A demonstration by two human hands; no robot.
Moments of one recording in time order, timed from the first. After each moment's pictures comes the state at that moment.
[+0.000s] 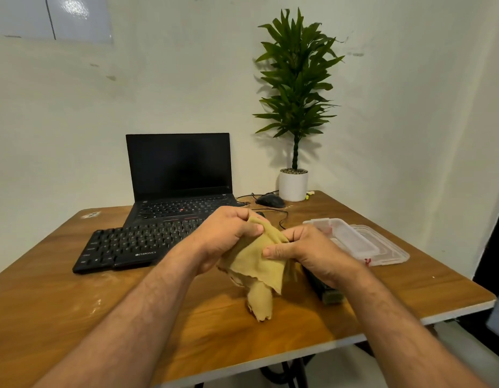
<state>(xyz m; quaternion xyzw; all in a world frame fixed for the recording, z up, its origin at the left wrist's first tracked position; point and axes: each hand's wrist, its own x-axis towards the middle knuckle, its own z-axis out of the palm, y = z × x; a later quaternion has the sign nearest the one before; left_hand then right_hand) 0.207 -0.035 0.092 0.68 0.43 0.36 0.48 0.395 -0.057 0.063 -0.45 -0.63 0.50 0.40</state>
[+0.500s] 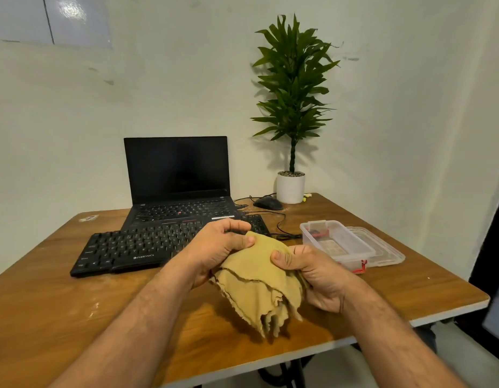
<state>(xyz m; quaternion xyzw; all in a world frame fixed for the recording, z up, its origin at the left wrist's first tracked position) 0.199 -0.028 0.070 0.62 0.48 0.38 0.49 0.398 -0.069 0.041 -0.35 -0.46 0.70 0.42</state>
